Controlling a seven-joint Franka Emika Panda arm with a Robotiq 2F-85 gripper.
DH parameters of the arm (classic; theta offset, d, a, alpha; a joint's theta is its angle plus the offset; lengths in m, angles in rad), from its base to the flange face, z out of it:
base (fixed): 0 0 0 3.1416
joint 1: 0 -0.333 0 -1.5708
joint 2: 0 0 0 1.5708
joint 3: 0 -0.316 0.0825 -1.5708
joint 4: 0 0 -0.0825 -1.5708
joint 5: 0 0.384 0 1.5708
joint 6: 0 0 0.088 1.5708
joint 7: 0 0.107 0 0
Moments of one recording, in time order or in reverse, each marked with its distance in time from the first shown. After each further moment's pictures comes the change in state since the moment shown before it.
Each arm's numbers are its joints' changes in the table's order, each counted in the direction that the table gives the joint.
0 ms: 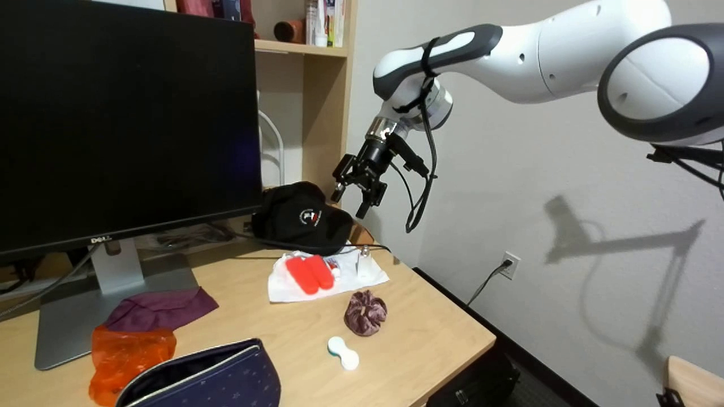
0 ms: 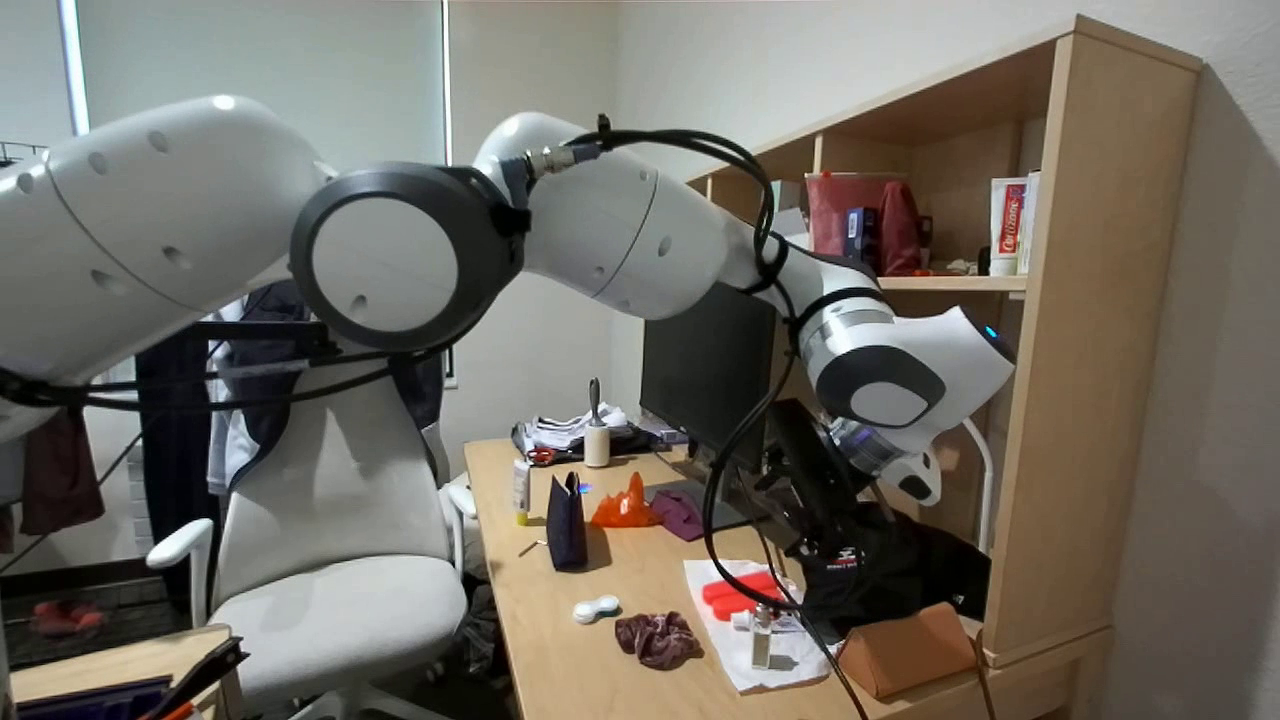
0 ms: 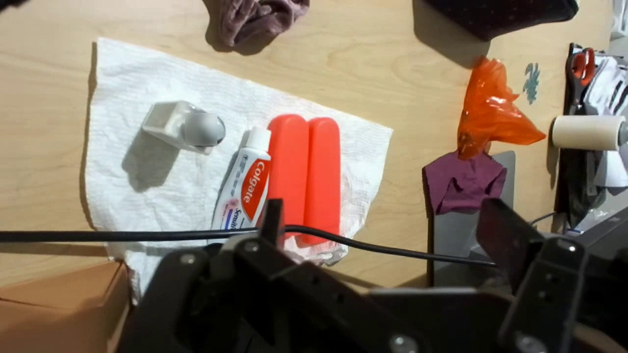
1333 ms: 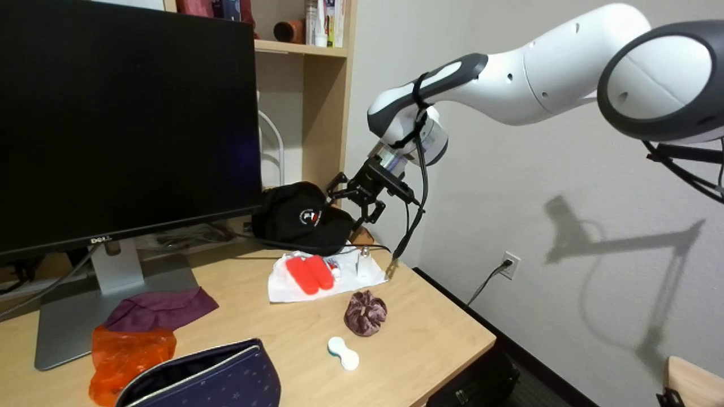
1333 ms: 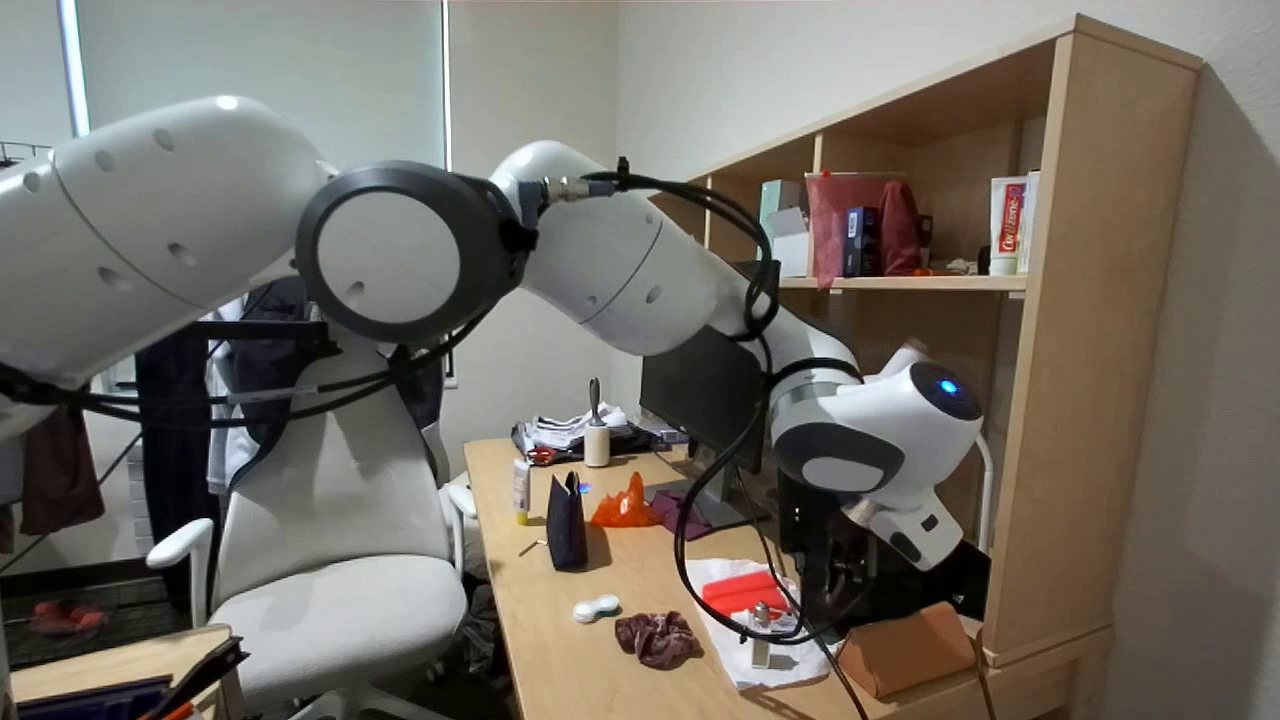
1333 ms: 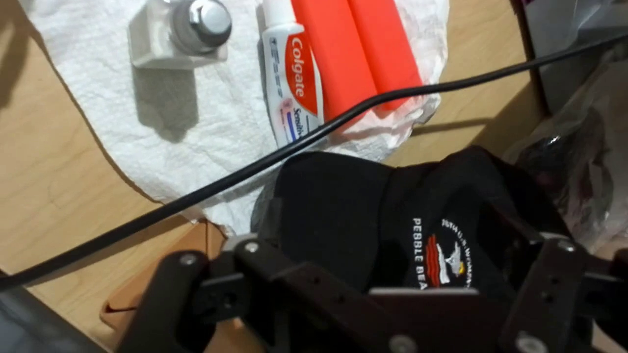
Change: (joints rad) arm -0.026 0.012 0.018 -0.214 0.111 0.525 0.330
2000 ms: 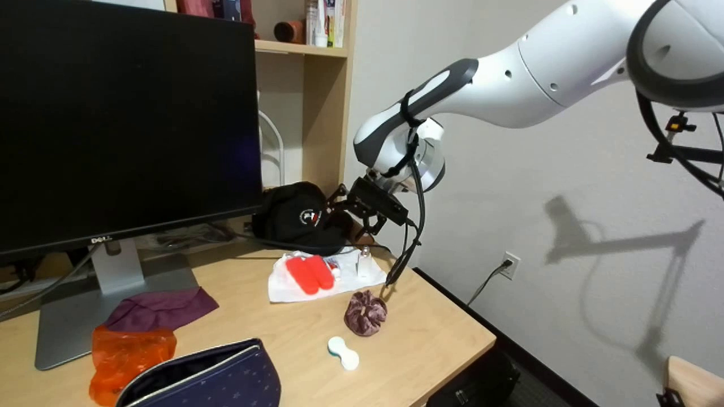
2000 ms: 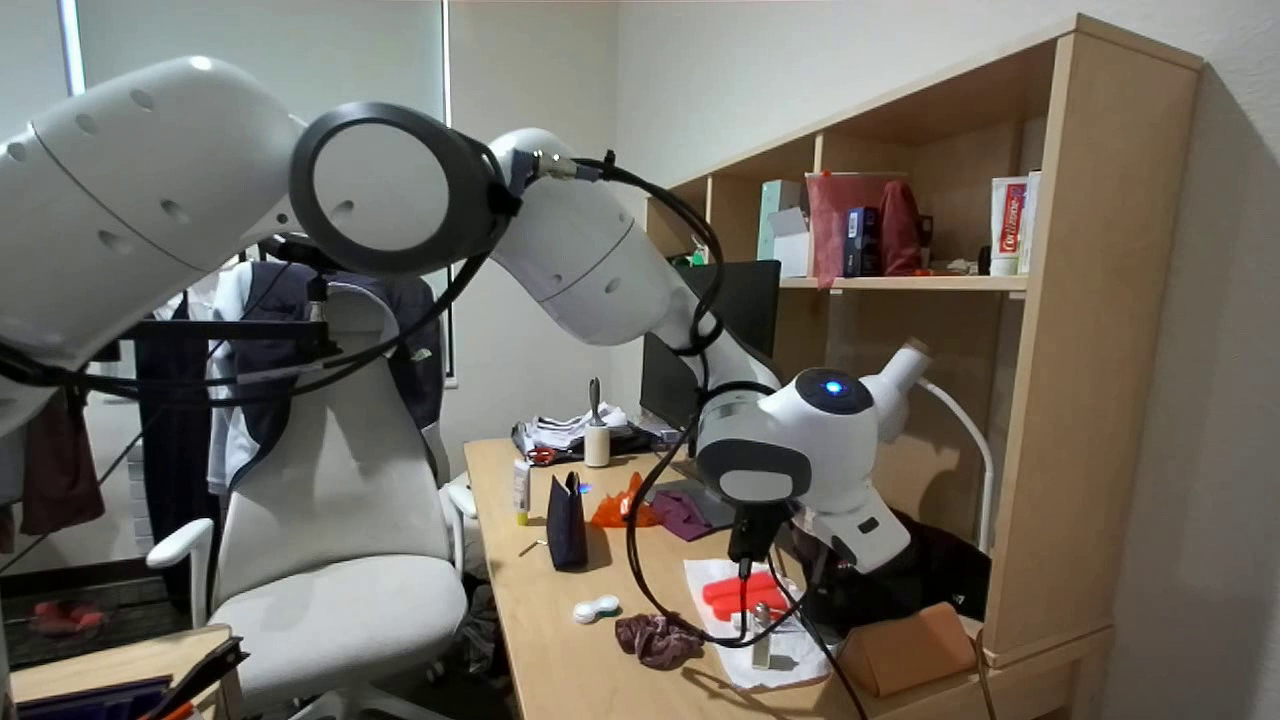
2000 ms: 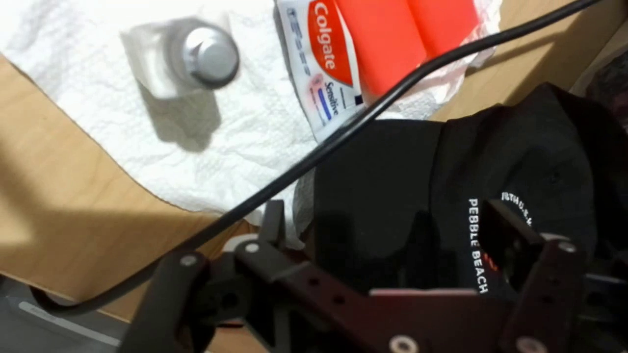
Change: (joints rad) arm -0.092 0.123 0.020 -0.315 0.030 0.454 0.105
